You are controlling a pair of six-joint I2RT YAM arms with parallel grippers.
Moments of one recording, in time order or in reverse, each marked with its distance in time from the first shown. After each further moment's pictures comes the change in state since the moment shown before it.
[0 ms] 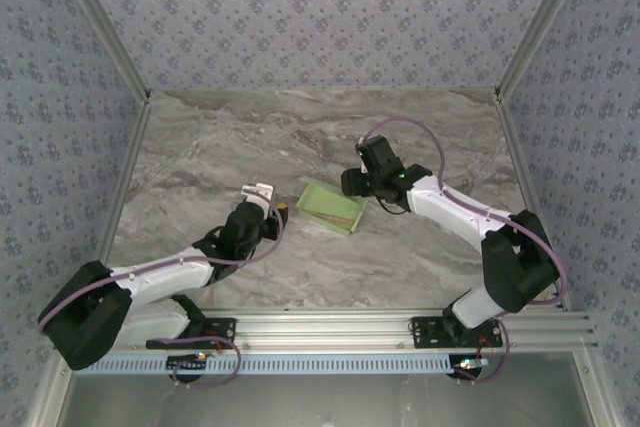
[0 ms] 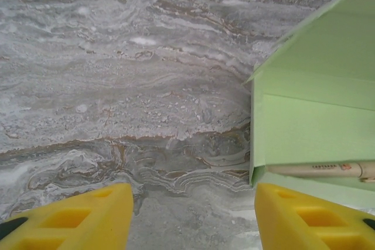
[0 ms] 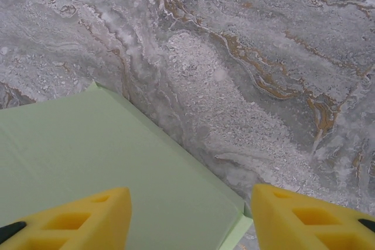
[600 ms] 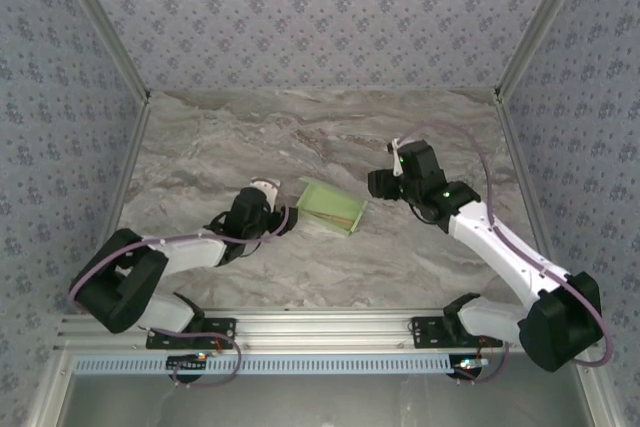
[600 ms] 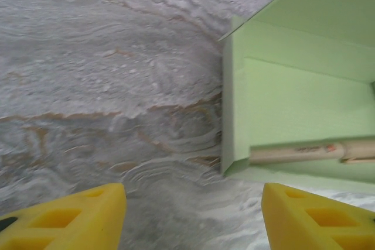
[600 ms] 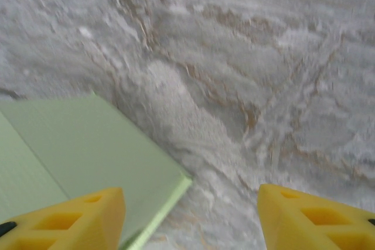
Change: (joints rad) left arm 0.134 0.241 0.086 0.059 0.351 -0.060; right arm -0.093 -0.346 -0.158 -0.064 -0.008 -0.101
